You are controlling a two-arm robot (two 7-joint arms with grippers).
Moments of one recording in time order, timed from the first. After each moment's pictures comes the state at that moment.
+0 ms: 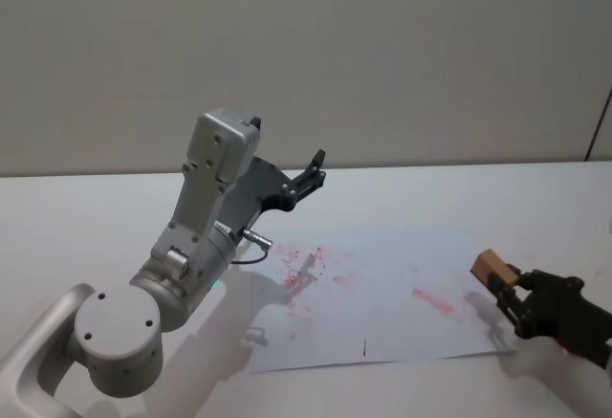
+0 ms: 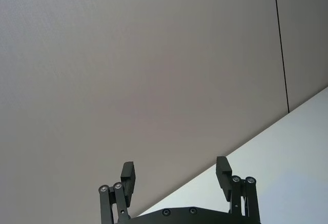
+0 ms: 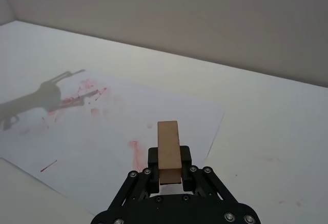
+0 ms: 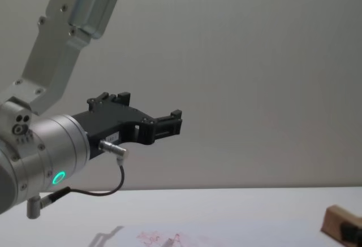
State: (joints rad) left arm -0.24 0.38 0.45 -1.63 -0.20 0.01 -0.01; right arm -0.07 0.46 -0.18 -1.68 0.37 0.19 0.39
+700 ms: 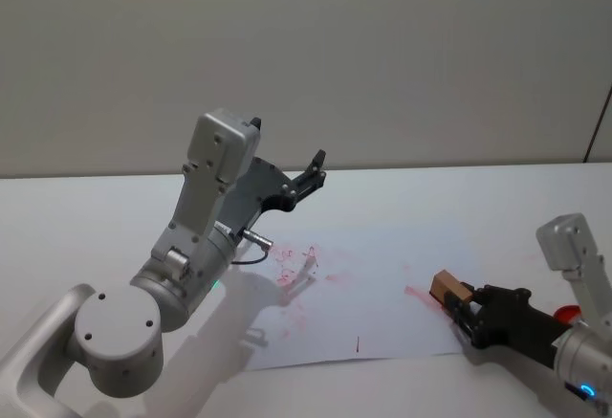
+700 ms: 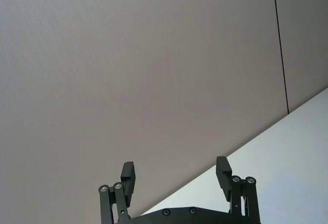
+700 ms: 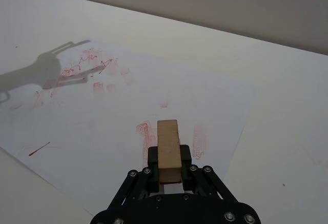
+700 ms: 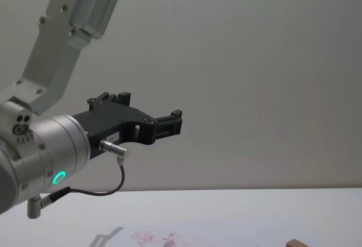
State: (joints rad) left arm -0.24 0.38 0.45 -1.63 -0.20 0.01 -0.01; right arm 0.06 0.36 -0.25 -1.49 0.25 0.23 0.47
